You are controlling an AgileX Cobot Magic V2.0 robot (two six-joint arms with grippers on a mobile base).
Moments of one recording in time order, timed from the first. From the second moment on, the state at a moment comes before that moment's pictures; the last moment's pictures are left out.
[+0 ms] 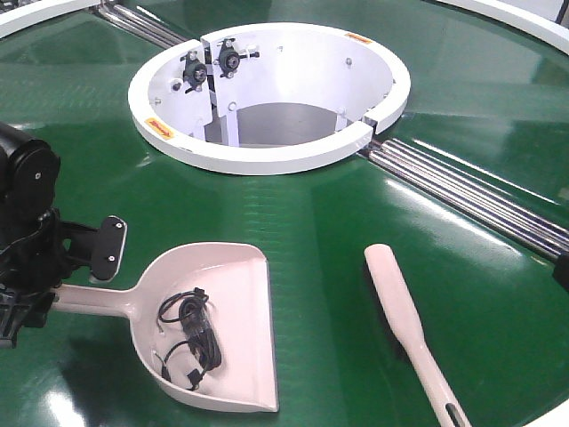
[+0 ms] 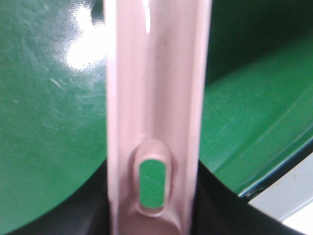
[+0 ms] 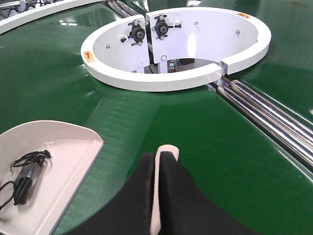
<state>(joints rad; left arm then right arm) -0.25 1.68 -1.17 0.24 1.22 1.14 0.26 0.47 -0.58 0.15 0.53 -0.10</state>
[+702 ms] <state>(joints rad) -0.25 1.68 -1.17 0.24 1.22 1.14 0.26 0.47 -0.58 0.15 0.45 -0.10</state>
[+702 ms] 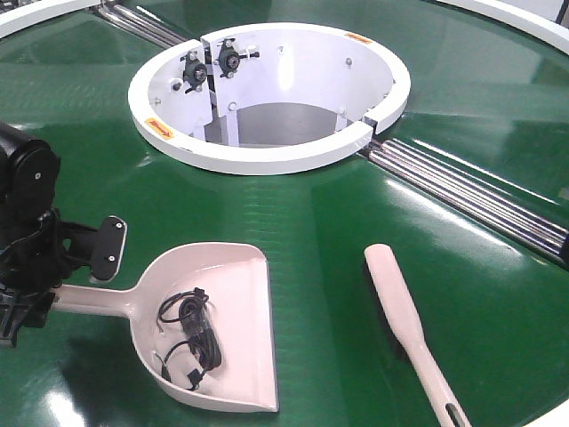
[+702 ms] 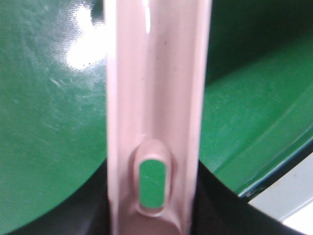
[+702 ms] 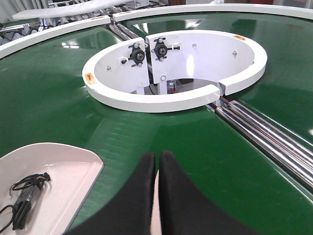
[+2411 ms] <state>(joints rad) -0.26 1.67 -1.17 0.22 1.22 1.05 0.26 0.47 -0.58 0.15 0.45 -0.10</state>
